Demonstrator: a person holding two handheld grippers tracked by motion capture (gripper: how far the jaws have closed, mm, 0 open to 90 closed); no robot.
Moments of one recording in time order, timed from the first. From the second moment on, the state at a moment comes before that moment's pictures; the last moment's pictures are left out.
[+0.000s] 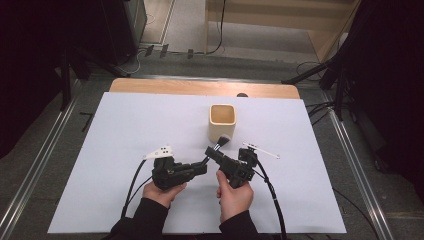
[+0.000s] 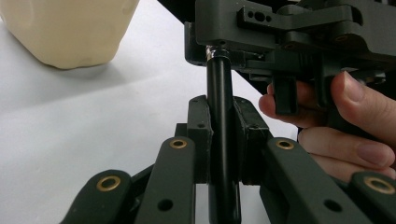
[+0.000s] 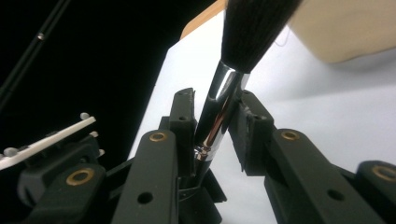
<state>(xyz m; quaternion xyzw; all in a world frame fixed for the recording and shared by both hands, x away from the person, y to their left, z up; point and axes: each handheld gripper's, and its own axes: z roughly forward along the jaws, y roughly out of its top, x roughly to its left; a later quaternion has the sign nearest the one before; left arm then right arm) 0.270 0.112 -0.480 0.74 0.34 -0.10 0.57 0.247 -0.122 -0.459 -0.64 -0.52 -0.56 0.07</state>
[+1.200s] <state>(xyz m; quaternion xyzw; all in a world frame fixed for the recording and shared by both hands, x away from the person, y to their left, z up) 0.274 0.103 -0.472 0.78 0.32 -0.11 0.53 0.249 -0.128 -0.460 -0.63 -0.50 -0.58 0.10</state>
